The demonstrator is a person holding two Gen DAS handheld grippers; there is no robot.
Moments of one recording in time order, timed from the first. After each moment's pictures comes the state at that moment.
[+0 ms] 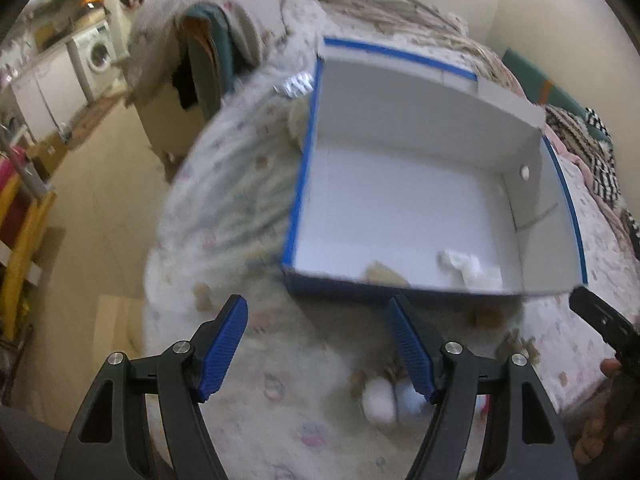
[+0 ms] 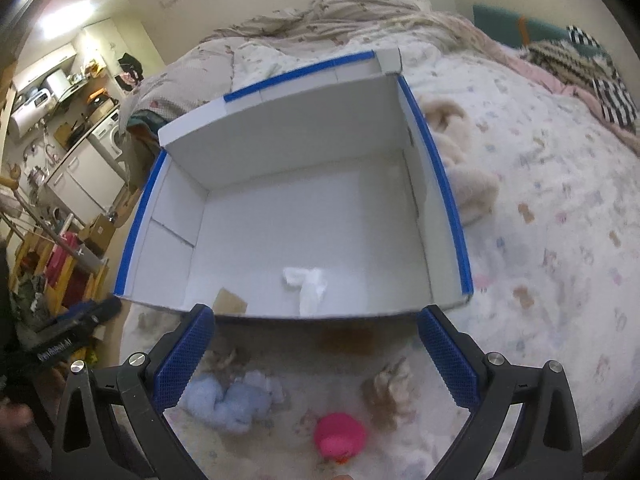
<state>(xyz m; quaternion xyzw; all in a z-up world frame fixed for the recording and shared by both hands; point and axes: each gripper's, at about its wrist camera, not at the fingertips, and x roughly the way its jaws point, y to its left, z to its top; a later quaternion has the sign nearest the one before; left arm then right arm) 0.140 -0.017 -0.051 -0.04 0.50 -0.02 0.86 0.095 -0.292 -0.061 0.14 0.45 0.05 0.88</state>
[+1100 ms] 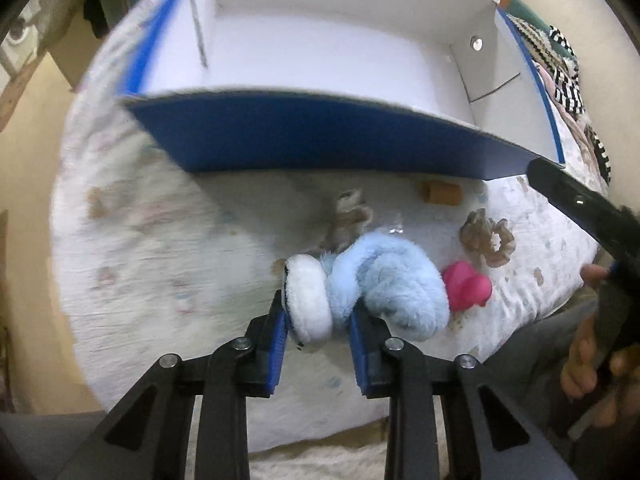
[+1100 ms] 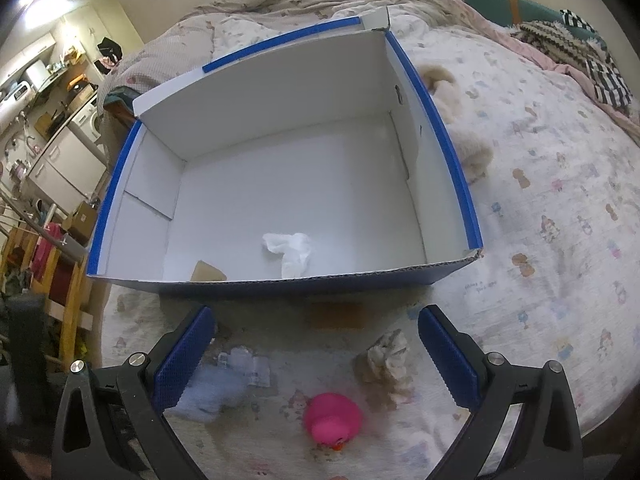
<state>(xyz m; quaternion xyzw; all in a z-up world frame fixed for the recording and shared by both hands) 0.118 -0.054 -0.103 -0.02 0.64 -0.13 0.76 0.095 -0.285 -0.083 0.13 0.49 0.03 0.86</state>
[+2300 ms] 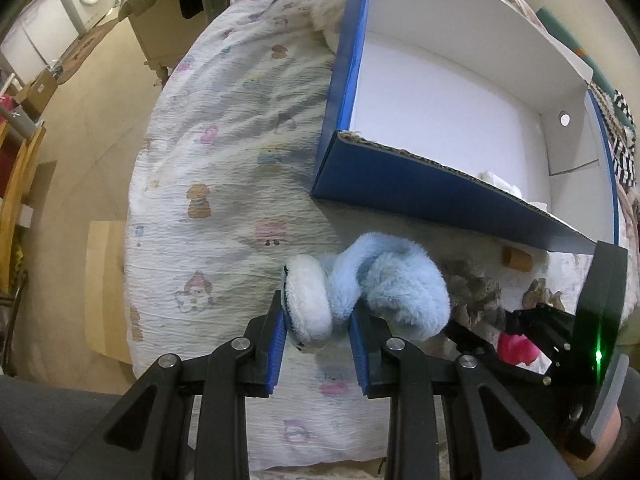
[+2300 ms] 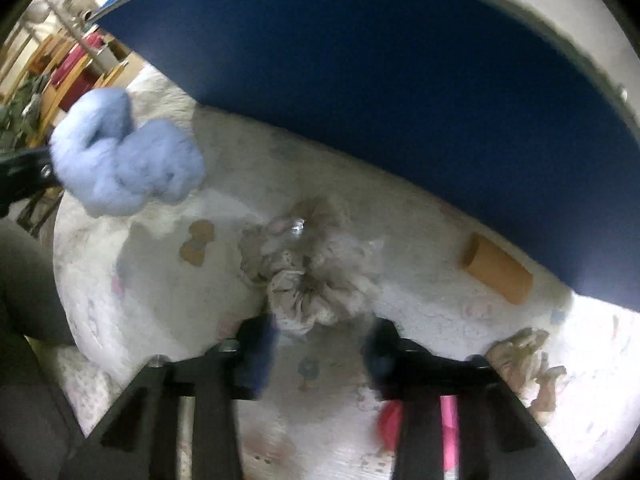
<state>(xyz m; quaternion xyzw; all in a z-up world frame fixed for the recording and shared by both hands) 0.139 0.012 -0.110 -0.06 0.62 -0.01 0.78 0.104 -0.150 -0.173 -0.10 0.62 0.18 0.76</state>
